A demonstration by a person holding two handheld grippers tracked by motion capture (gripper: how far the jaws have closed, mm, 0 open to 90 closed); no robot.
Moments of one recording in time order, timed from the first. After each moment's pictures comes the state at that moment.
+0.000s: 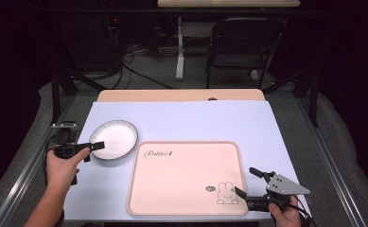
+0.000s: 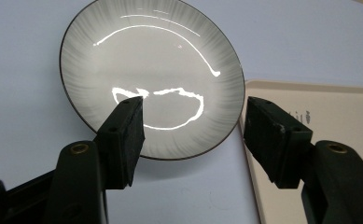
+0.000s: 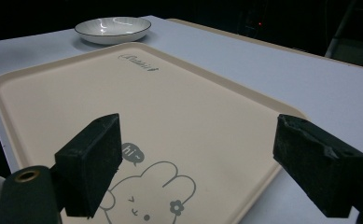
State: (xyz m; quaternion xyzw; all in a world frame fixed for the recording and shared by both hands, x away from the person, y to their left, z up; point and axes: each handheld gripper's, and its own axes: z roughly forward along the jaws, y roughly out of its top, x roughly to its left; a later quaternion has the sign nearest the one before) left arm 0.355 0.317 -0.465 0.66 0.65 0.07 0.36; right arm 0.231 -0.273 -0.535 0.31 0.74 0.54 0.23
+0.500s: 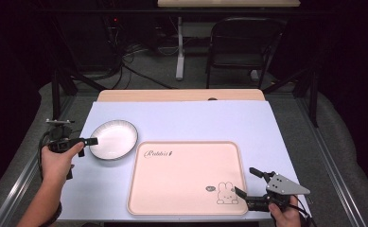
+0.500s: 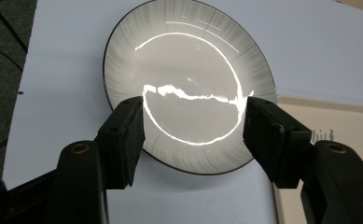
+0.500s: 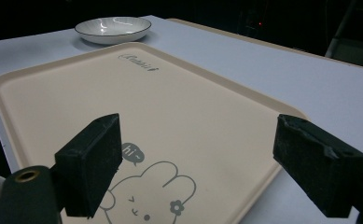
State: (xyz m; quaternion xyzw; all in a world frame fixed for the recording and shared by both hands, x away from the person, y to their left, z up) left arm 0.373 0.340 -0.470 0.64 0.68 0.07 0.35; right arm 0.231 -0.273 -0.535 0.31 0.74 0.54 0.23
